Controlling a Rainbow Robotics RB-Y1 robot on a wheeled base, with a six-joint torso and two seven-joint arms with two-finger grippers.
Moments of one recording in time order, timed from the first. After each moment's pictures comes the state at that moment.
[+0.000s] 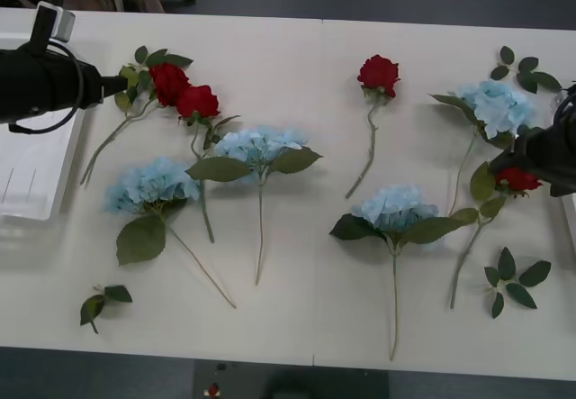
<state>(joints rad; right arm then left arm) -0.42 -0.72 -0.12 -1.69 -0.80 1.79 1.07 -0.56 0.95 -0.32 -1.34 1.26 0.60 -1.95</state>
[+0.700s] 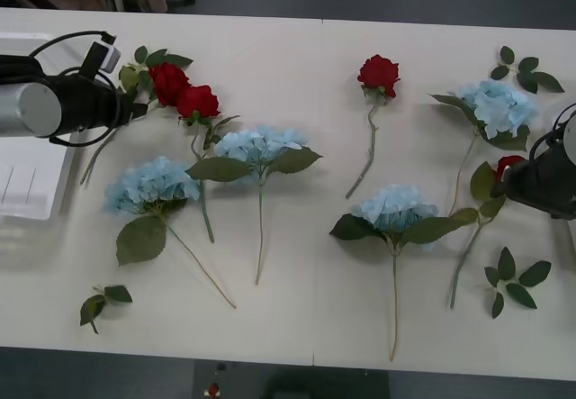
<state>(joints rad) -0.38 -0.69 0.02 -1.52 -0.56 1.55 1.01 -0.78 0.82 -0.62 -0.95 1.23 0.46 -2.05</state>
